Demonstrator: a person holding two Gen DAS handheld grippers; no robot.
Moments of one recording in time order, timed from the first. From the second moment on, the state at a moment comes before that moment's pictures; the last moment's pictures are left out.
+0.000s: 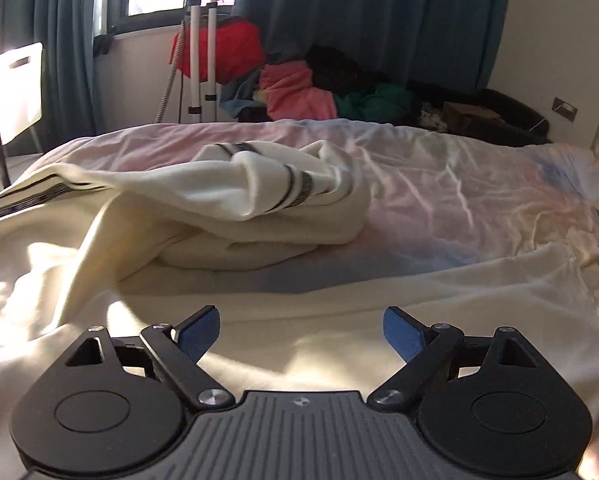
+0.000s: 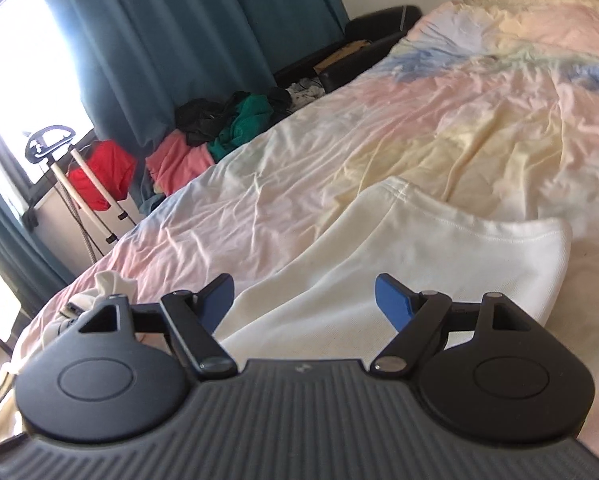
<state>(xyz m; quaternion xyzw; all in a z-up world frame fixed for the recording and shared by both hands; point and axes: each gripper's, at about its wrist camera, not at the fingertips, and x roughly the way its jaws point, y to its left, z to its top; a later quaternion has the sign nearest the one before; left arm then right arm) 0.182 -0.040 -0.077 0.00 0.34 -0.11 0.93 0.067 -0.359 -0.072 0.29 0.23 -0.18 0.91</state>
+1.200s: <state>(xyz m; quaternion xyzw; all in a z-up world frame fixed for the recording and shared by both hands) 0.361 -0.043 0.055 -0.17 0.25 -0.05 0.95 0.124 -0.360 -0.135 0.28 0.25 -0.20 0.90</state>
